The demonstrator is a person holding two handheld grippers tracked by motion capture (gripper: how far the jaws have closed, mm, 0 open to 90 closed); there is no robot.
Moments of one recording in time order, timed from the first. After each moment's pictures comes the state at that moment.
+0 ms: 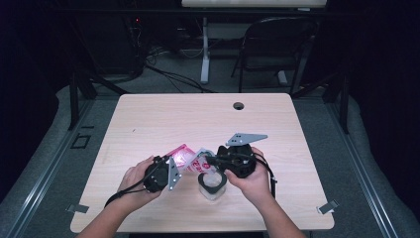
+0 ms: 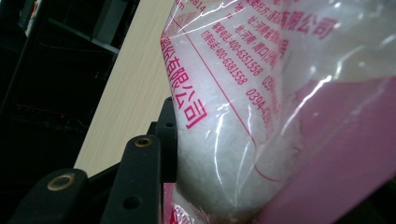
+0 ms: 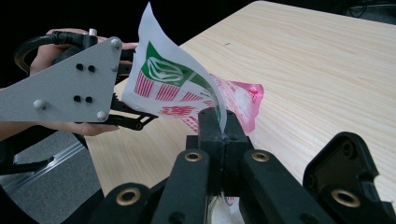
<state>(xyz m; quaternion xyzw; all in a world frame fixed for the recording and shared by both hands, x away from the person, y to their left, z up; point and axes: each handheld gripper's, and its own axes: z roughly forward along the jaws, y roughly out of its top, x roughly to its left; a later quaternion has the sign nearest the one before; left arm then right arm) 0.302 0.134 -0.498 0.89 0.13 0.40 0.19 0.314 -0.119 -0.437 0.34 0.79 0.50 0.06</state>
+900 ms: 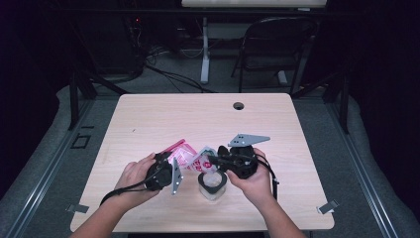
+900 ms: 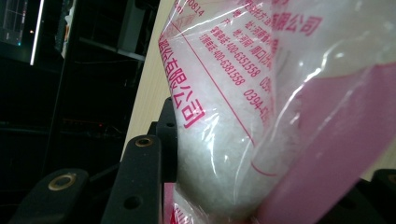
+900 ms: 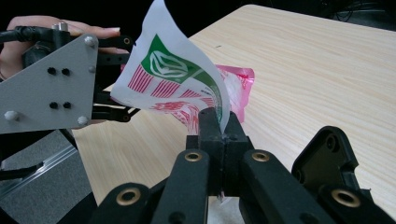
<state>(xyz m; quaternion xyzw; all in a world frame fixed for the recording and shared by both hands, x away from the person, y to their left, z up) 0.297 0.129 -0.488 0.88 0.08 0.45 0.14 0.312 -0.122 -0.440 0.35 0.79 0.50 0.07</state>
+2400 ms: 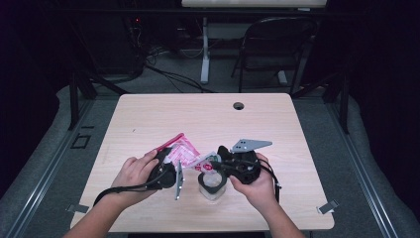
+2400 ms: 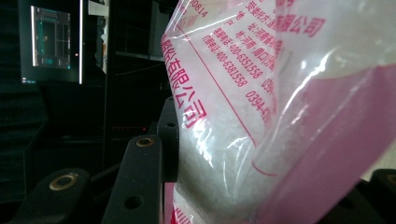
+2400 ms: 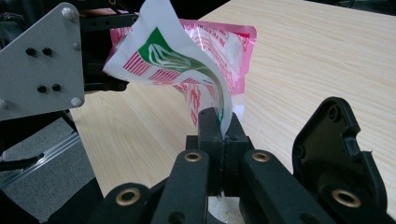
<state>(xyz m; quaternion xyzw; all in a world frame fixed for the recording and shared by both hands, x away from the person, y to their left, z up) 0.289 0.121 -0.476 0.86 0.01 0.51 0.08 0.301 -0.129 -0.445 0.35 0.80 0.49 0.07</state>
